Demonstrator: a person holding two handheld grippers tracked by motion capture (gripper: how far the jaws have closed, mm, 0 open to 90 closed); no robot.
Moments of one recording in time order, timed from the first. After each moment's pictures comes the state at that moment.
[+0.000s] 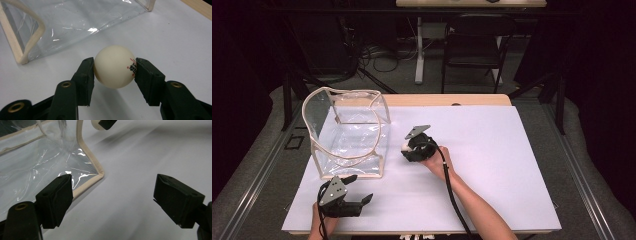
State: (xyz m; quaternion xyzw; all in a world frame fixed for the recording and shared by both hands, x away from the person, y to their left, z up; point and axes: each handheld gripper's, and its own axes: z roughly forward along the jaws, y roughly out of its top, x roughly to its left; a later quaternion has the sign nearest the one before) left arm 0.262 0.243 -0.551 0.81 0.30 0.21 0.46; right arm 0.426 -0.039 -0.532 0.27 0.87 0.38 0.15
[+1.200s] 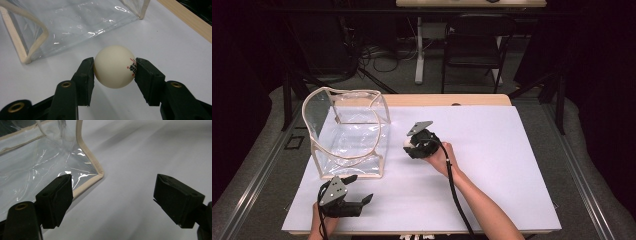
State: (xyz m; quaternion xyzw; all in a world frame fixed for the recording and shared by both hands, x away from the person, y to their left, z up) left arm 0.262 0.243 -0.551 0.81 0.30 0.21 0.46; right arm 0.424 -0.047 -0.509 0.25 0.88 0.37 0.17
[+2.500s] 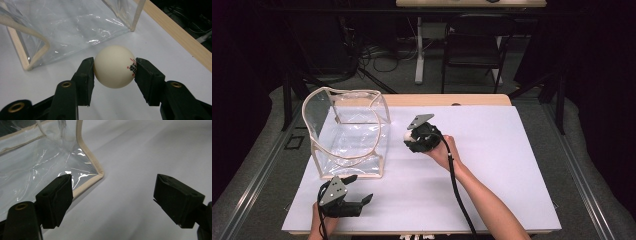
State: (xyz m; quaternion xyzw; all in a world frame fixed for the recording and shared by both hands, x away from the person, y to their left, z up) left arm 0.262 0.243 -0.550 0.81 0.30 0.21 0.46; right arm 0.425 -0.050 -0.480 0.24 0.87 0.38 0.19
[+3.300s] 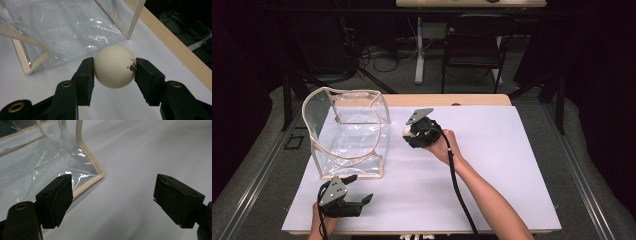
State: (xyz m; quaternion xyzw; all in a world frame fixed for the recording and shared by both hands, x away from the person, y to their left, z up) left arm 0.262 0.243 -0.550 0.81 0.30 0.21 0.46; right arm 0.429 -0.048 -0.461 0.22 0.88 0.38 0.20
